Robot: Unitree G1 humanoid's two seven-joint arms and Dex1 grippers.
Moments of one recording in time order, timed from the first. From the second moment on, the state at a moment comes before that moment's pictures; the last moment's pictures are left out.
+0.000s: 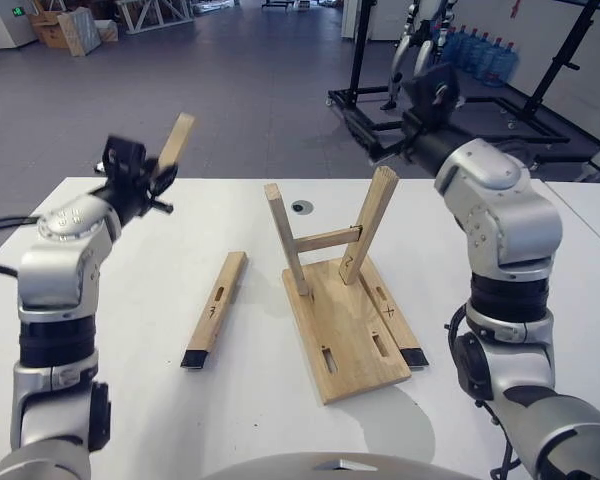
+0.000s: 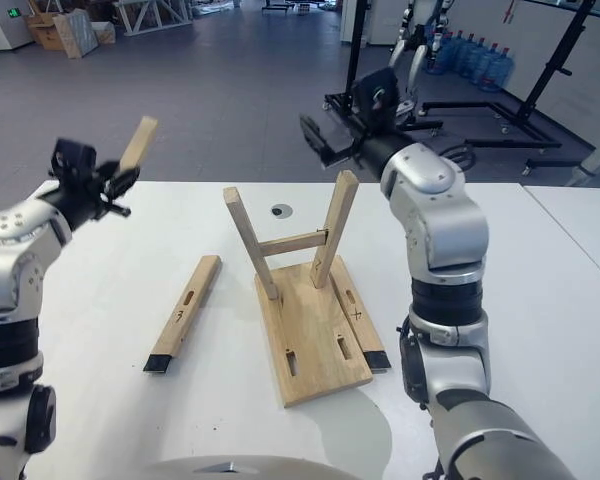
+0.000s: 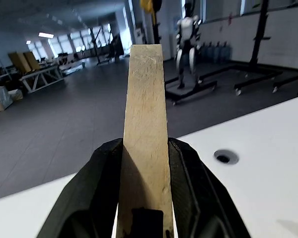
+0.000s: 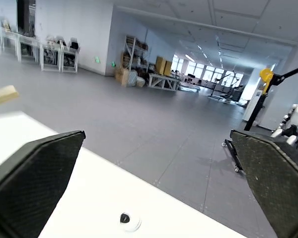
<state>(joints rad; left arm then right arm) -0.61 0.56 0.22 -0.26 -0.32 0.81 -0.42 -0.85 -0.30 -0.21 -0.21 0.31 0.88 0.32</state>
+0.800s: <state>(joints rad) -0.75 0.46 0.11 -0.41 -0.50 0.88 -0.42 -1.09 0.15 -0.51 0.07 1.57 1.07 -0.50</state>
